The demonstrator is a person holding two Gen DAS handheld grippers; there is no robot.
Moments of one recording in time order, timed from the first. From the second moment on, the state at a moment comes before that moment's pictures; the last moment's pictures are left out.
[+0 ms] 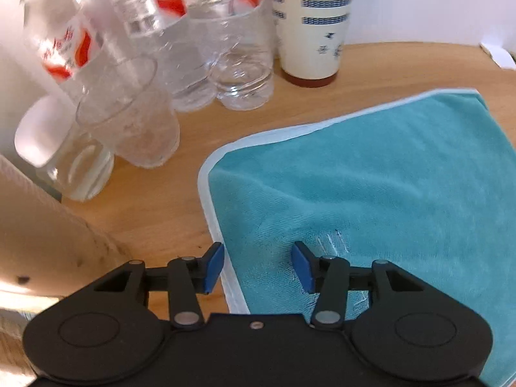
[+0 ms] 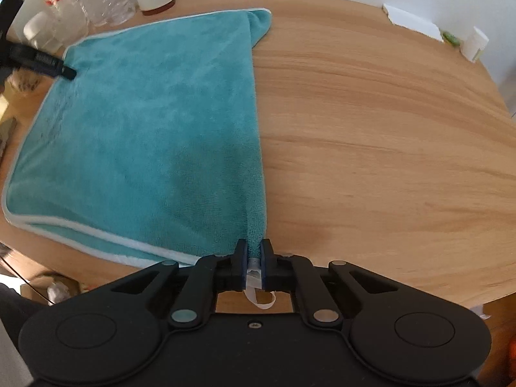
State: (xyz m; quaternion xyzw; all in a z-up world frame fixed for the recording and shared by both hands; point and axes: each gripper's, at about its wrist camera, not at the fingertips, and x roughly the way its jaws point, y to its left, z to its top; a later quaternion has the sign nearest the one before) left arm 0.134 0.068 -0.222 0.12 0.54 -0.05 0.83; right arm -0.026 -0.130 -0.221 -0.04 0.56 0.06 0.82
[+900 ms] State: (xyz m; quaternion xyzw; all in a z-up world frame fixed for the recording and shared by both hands) left arm 0.005 0.096 -0.202 0.00 0.63 -0.12 0.77; right arm 0.180 -0.222 -0.192 0.17 0.48 0.14 0.85
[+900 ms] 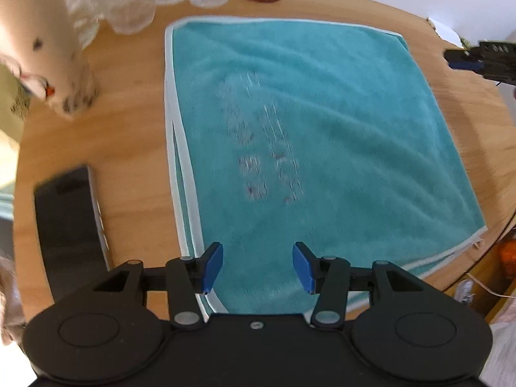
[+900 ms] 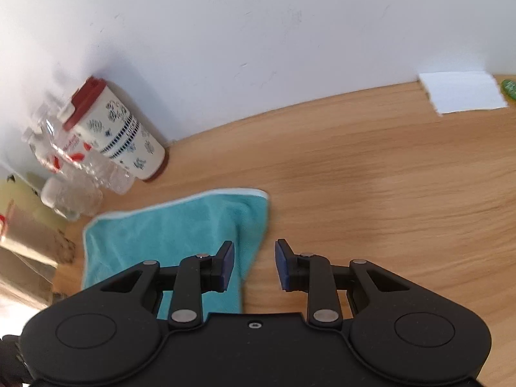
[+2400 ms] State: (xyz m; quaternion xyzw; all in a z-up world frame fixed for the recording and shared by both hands) left arm -0.051 -0.046 -0.213 -0.30 0.60 0.12 0.73; right arm 0.292 -0.143 -0.220 -0.23 0.46 0.54 0.66
